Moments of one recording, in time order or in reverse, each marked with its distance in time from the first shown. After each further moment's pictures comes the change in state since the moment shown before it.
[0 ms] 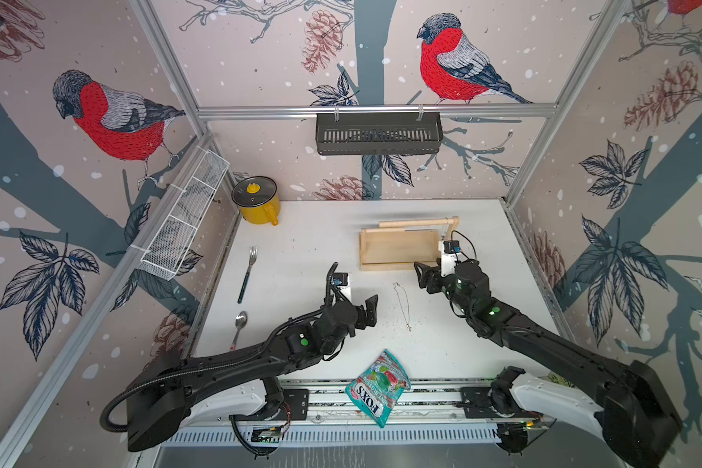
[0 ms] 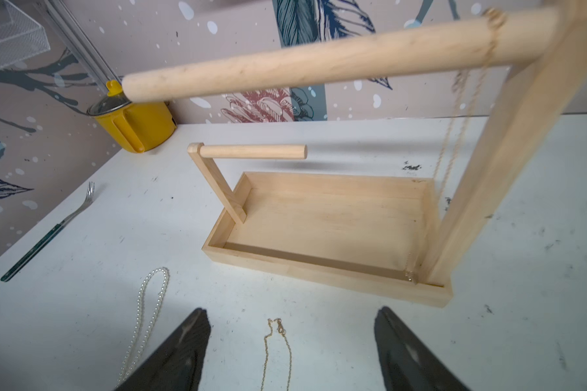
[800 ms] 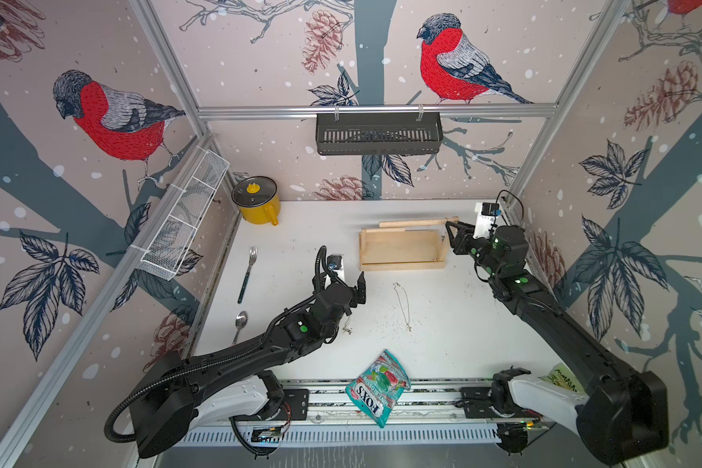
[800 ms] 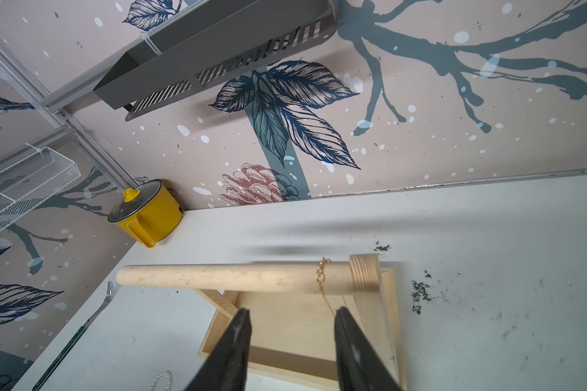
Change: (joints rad) left arm 0.126 0.090 0.097 0.063 -0.098 0.240; right arm -0.346 0.111 0.278 -0.052 -0.325 0.033
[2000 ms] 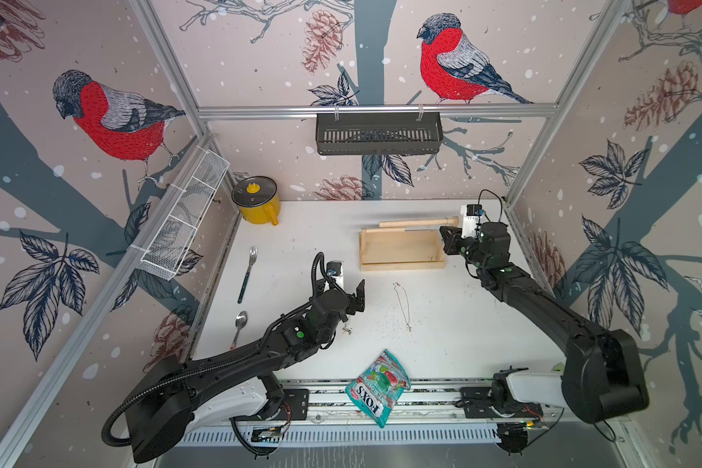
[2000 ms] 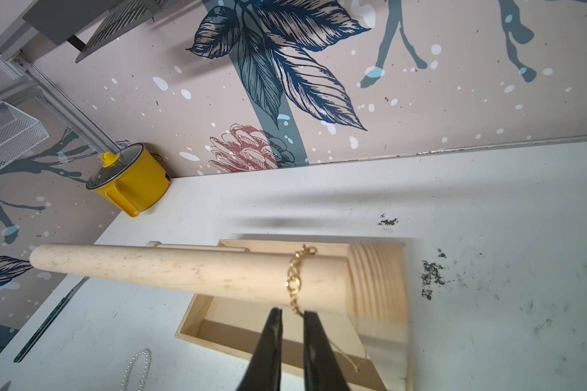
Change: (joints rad) left arm 0.000 -0.037 -0.076 0.031 0.070 -0.002; right arm -0.006 0.178 0.000 0.072 -0.064 -0.029
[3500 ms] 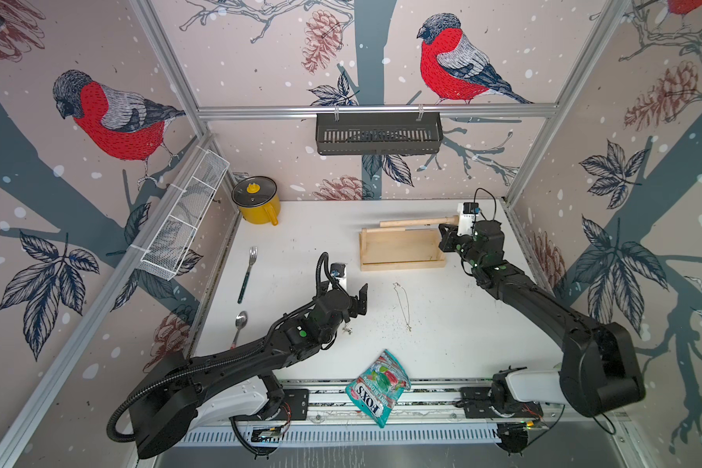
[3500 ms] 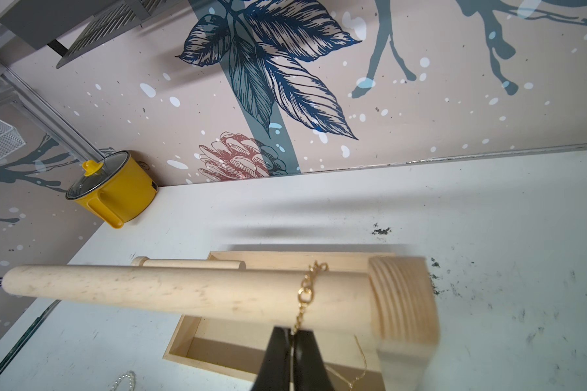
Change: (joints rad) left arm 0.000 0.035 -0.001 -0.008 0.056 -0.016; right arm 0.035 0.031 0.022 0.025 0.093 0.000
